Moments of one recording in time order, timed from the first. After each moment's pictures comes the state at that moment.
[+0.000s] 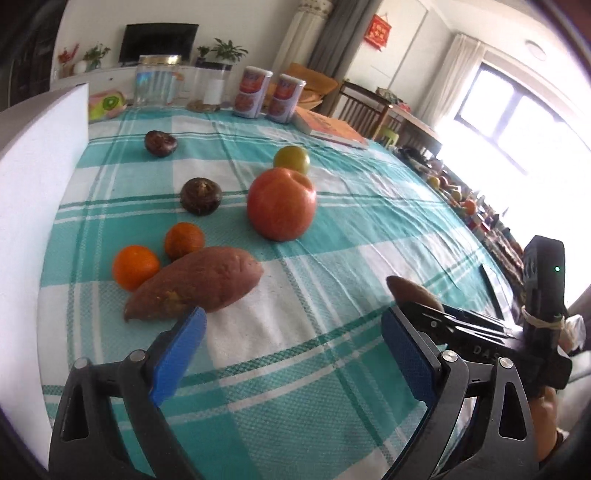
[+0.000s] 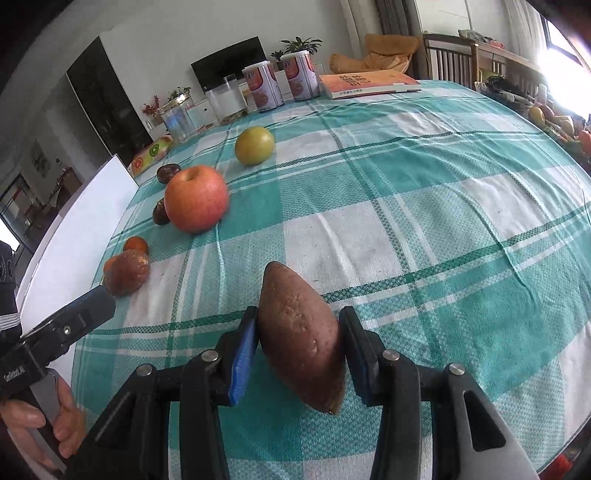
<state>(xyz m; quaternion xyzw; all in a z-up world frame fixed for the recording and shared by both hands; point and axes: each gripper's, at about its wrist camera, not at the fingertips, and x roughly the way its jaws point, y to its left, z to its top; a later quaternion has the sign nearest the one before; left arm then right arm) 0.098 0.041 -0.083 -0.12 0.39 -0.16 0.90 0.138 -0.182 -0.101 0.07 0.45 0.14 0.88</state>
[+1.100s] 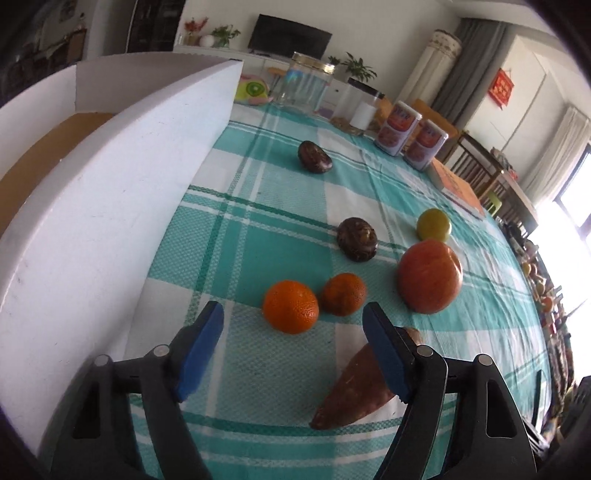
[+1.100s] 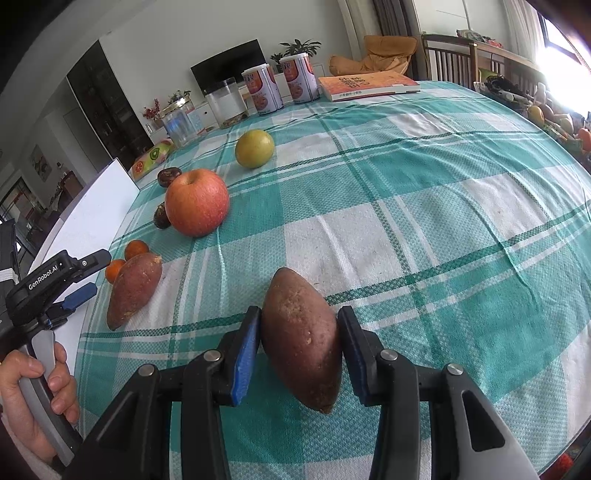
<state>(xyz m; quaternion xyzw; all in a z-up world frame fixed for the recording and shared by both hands) 0.130 0.108 -0.099 -0.20 0.39 0.09 0.89 0.136 -0.184 -0.101 0.08 0.44 0.14 0.88</state>
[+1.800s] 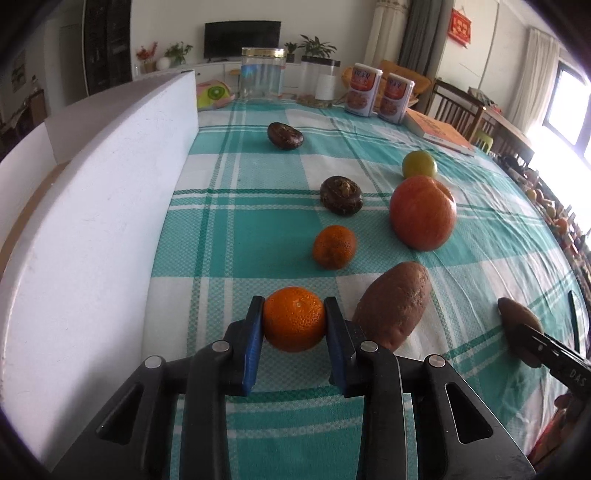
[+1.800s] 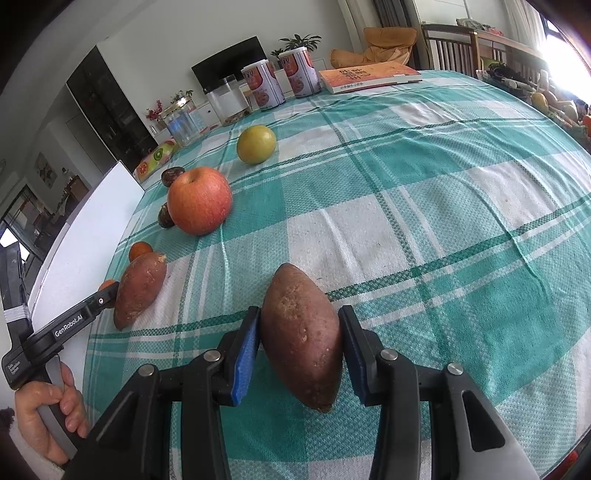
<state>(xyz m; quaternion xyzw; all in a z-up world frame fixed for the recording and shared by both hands) 0.105 0.090 -0.093 -0.10 0.42 0.05 0.90 0.140 -0.192 -0.106 0.11 0.45 0.16 0.87</state>
